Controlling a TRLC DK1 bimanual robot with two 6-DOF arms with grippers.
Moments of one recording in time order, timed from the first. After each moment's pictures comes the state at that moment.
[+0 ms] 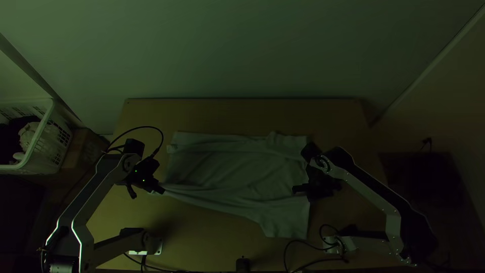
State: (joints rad) left arm 0.02 1.23 0.89 -1.05 0.02 0.48; right arm 0.50 1.39 0.98 -1.30 -0.15 0.35
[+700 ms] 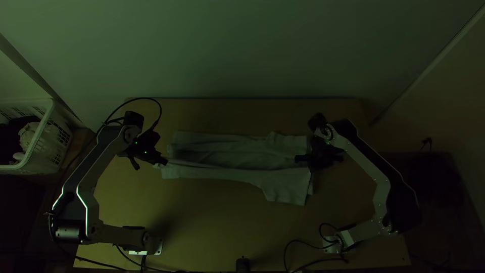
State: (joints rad) left arm 0.03 1.49 1.24 -1.04 0.09 0.44; right arm 0.33 1.63 1.33 -1.30 -0.07 0.28
